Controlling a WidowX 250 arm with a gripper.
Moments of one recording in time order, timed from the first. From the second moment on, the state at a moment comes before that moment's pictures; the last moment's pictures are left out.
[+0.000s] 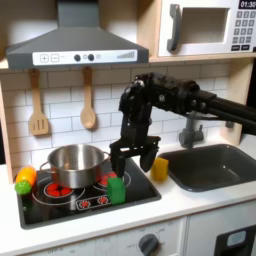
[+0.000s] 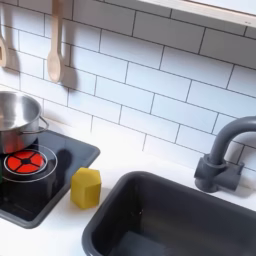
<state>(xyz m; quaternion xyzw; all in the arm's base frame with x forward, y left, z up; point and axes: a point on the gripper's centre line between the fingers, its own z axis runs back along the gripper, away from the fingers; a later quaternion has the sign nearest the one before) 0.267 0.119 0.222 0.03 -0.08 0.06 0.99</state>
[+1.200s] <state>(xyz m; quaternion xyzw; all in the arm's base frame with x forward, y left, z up) 0.286 0.135 0.194 0.02 -0.06 0.06 1.00</state>
